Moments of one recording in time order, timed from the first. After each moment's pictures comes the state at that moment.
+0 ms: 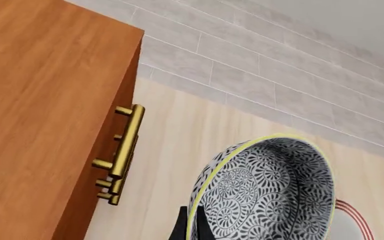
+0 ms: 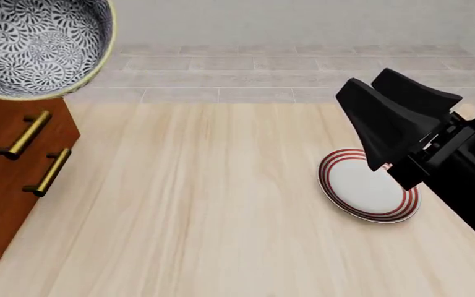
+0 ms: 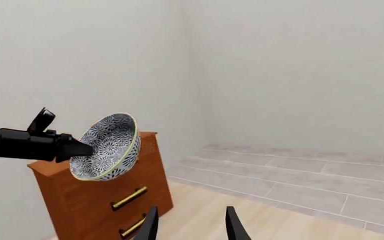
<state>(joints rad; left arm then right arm) 0.00 0.92 -1.18 0.83 -0.35 0.68 0.78 -0.37 -0.65 0.23</state>
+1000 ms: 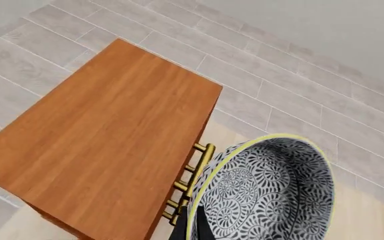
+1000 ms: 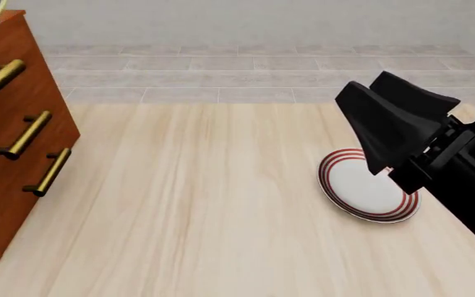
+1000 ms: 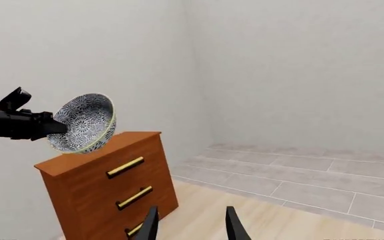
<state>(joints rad) 0.33 0.95 -1.43 0.97 -0.22 0.70 0.78 -0.36 -0.66 0.24</state>
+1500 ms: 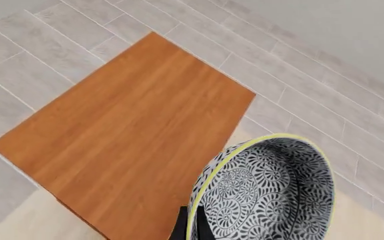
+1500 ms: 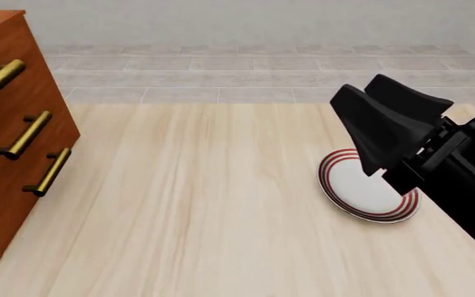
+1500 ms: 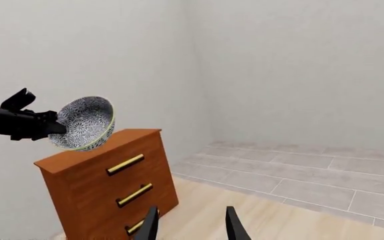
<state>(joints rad) 0.44 1.00 -1.43 0.97 -0.25 0.70 0.80 -0.36 -0.67 0.24</state>
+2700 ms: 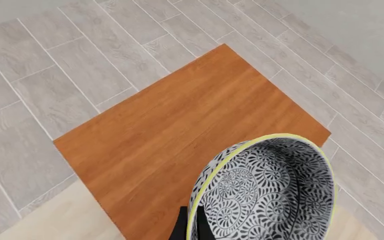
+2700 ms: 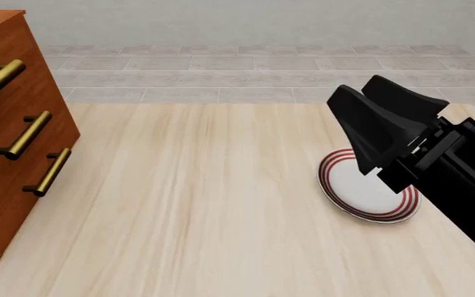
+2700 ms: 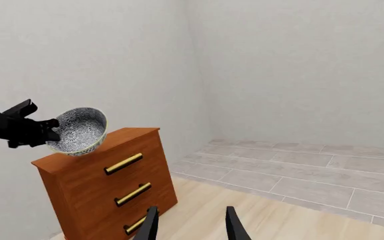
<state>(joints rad) 0.67 1.12 -1.40 0.85 -0.25 0.70 0.82 -0.36 -0.68 0.24</state>
